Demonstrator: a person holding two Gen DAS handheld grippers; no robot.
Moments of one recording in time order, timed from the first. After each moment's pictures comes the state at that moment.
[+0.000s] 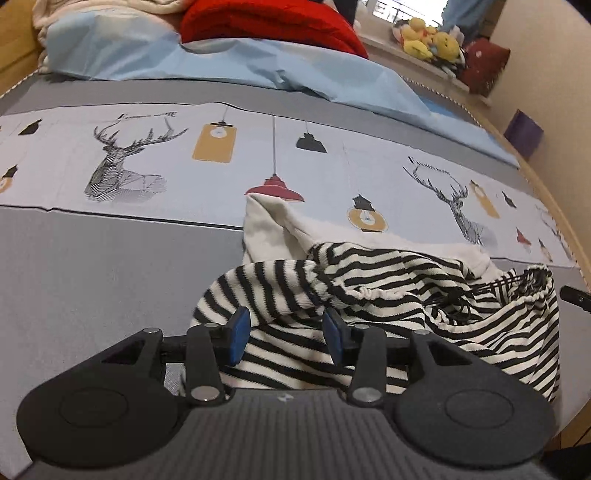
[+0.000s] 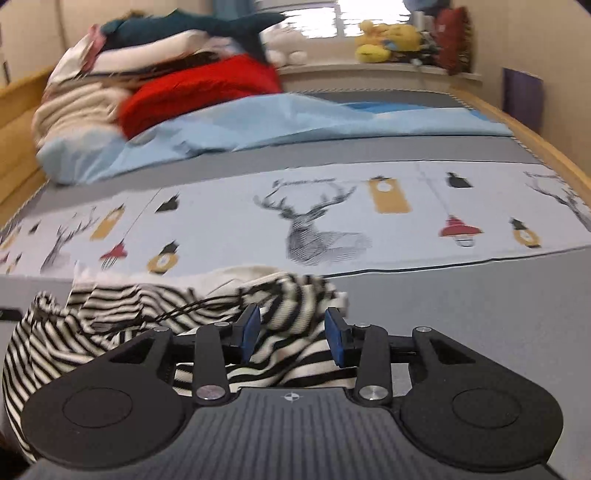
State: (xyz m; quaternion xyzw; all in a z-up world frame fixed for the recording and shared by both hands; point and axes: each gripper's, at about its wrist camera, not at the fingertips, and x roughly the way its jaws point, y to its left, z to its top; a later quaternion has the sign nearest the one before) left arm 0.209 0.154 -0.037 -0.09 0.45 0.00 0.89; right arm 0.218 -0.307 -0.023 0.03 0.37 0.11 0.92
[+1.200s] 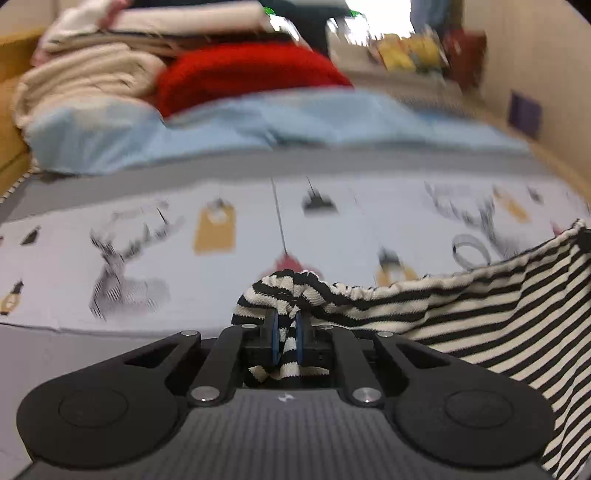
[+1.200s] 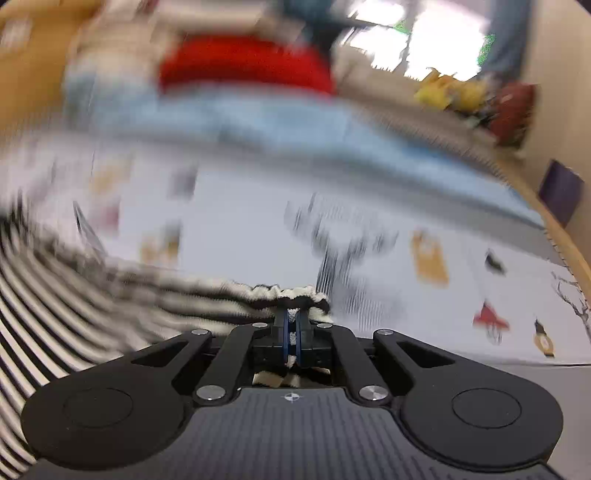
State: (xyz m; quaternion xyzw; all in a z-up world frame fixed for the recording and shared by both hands) left arm 0.273 0.140 -0.035 0.03 0.35 0.02 0.94; right arm 0.273 -0.237 -0.032 -0.09 0.30 0.13 0.94
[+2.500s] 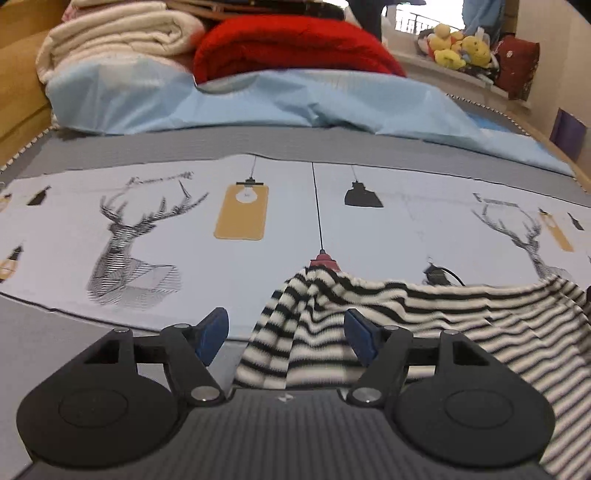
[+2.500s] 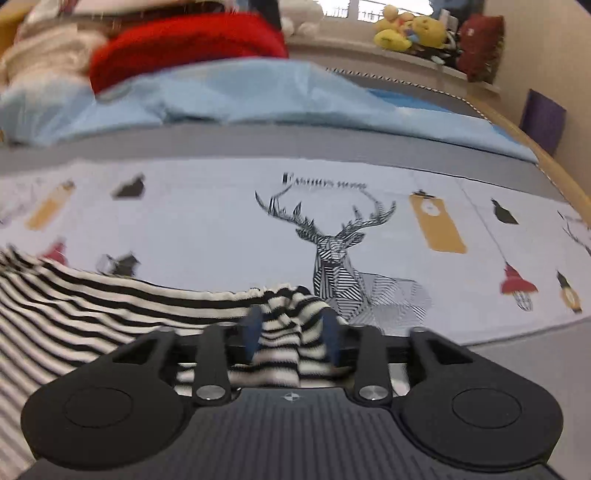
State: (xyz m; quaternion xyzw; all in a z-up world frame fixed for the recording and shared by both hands) left arm 0.314 0.160 -0.056 -0.01 0.40 0.07 0.91; right arm 0.345 -0.217 -0.066 -0.04 0.39 0.06 0.92
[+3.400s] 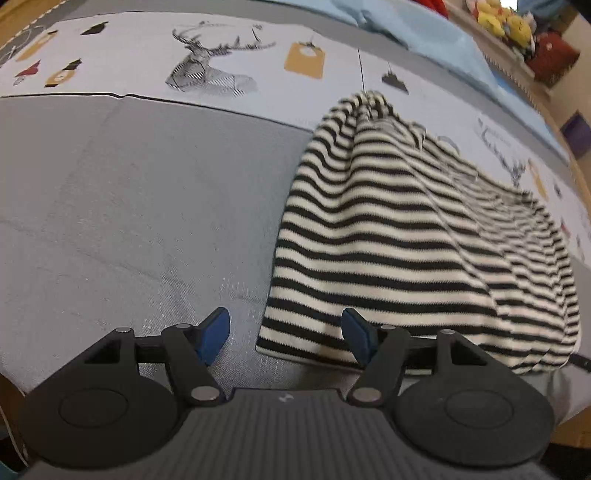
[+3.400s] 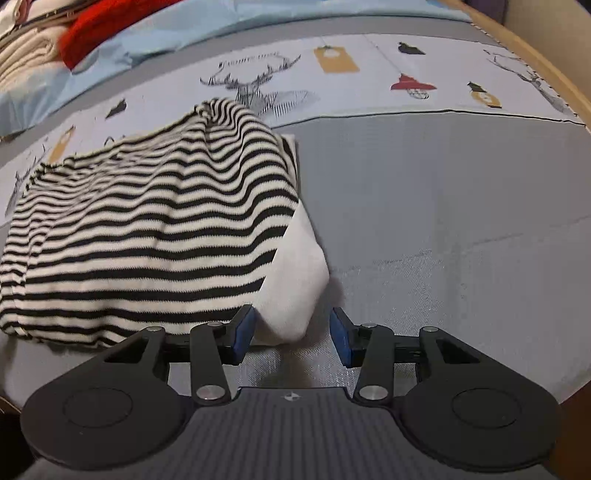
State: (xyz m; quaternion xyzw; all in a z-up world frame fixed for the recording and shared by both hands) left arm 0.167 0.209 -0.070 -0.14 0.55 0.06 0.82; right arm 0.175 -0.326 -0.069 0.05 0.53 0.03 0.85
